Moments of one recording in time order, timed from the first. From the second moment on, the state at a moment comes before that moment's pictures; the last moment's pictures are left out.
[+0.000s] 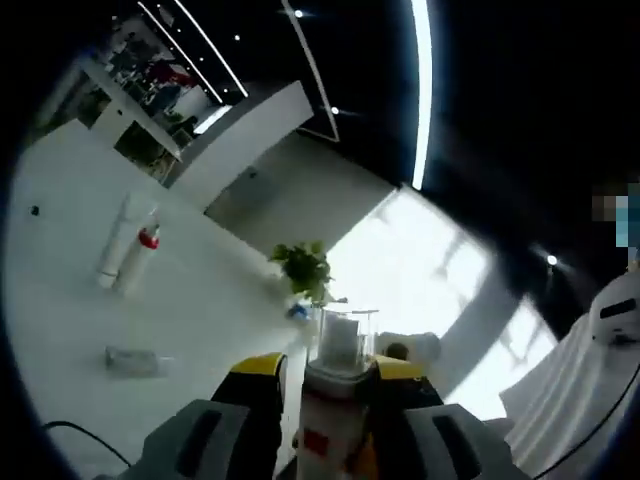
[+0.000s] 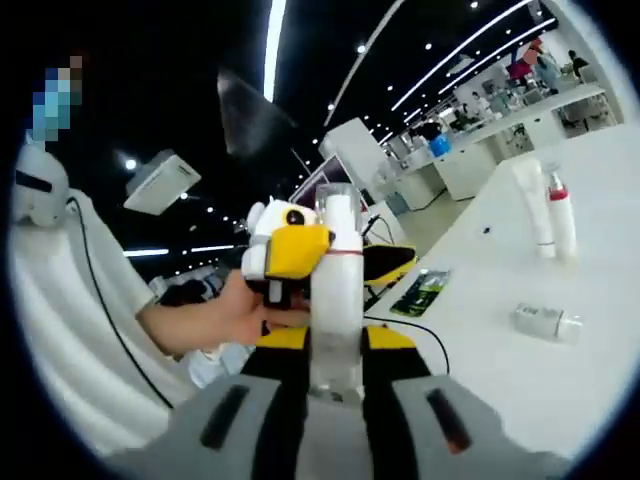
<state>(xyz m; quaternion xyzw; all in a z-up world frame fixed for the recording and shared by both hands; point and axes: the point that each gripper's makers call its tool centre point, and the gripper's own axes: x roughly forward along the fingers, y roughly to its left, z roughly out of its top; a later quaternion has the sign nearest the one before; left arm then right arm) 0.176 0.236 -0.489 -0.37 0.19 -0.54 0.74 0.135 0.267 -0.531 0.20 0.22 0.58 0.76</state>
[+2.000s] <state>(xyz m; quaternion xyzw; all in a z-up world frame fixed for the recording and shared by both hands) 0.182 0.229 -0.493 -0.27 0.16 -0.51 0.80 0.152 0.263 -0.522 0.15 0.22 0.57 0.77</state>
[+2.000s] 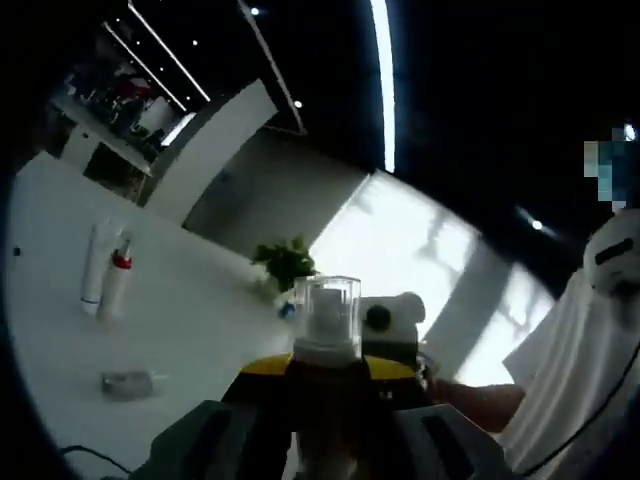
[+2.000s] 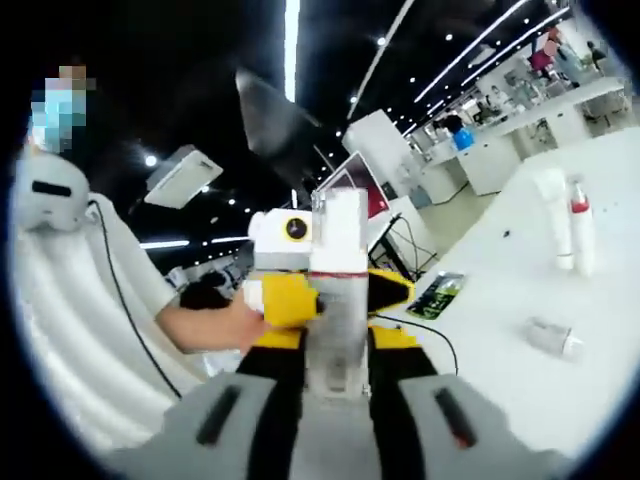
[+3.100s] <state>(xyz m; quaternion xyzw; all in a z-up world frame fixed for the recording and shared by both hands) 0.207 0.254 -0.552 0.02 0.14 -0.30 0.94 0.198 0.274 -0.535 0.13 0.28 0.42 0.85</state>
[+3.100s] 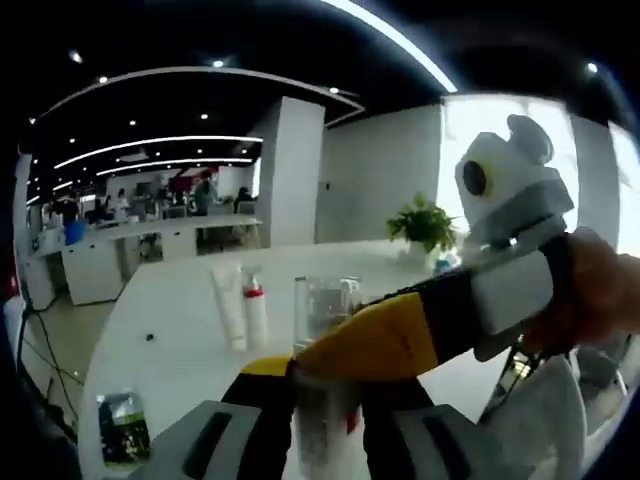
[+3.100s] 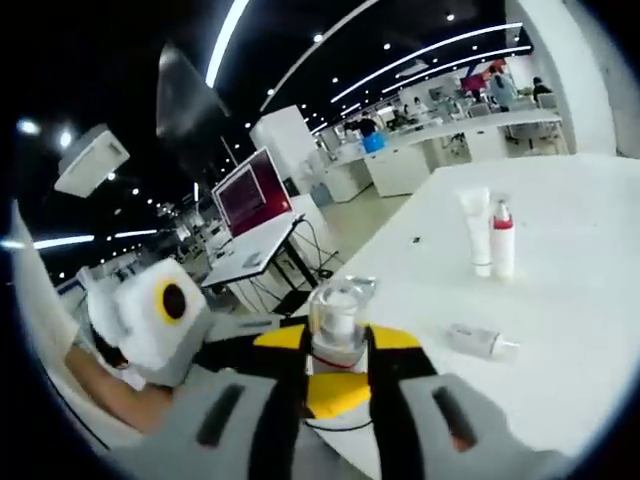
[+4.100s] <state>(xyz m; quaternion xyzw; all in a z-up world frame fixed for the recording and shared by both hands) 0.184 0.351 -0.611 0.00 0.20 -0.17 0.96 0.185 0.349 -0.555 0.05 0.29 0.51 0.81</state>
